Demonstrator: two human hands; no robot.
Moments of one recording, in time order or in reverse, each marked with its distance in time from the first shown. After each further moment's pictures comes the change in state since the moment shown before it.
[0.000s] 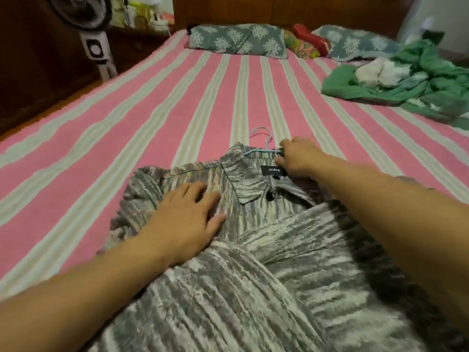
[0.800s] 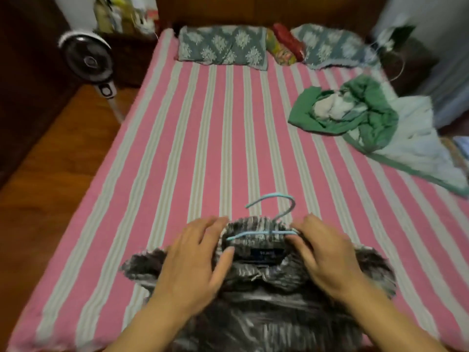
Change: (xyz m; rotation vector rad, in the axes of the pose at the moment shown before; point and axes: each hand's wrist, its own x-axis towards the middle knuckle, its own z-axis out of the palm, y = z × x) left_hand -0.126 0.057 -0.372 -0.553 0.234 0.029; right_hand -0.297 0.023 -0.346 0.484 0.388 -0.259
